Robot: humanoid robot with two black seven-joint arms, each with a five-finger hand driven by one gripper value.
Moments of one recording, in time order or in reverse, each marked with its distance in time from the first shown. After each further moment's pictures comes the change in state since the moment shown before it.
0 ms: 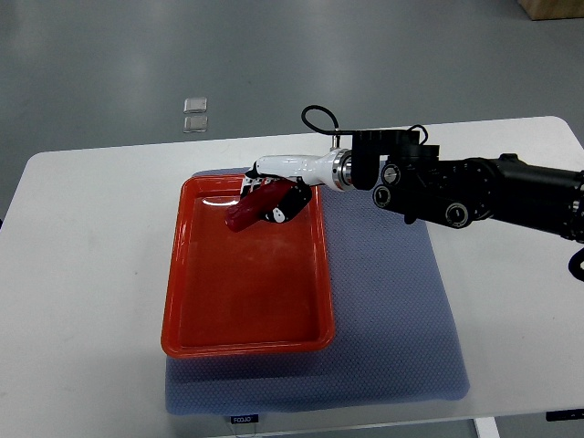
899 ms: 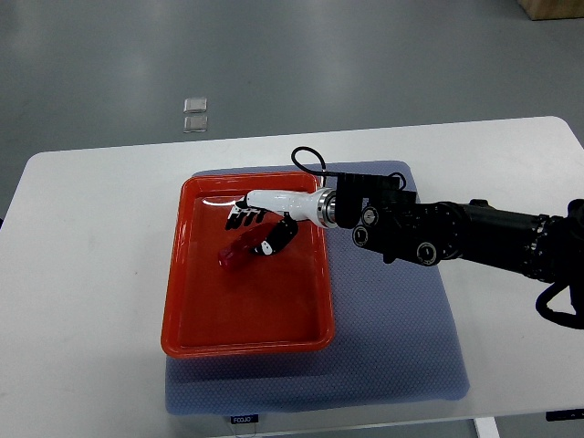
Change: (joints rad) left arm 0.001 0.000 0.001 0.019 0.000 0.000 0.000; right arm -0.118 0.090 0.015 -0.091 0.000 -0.053 0.022
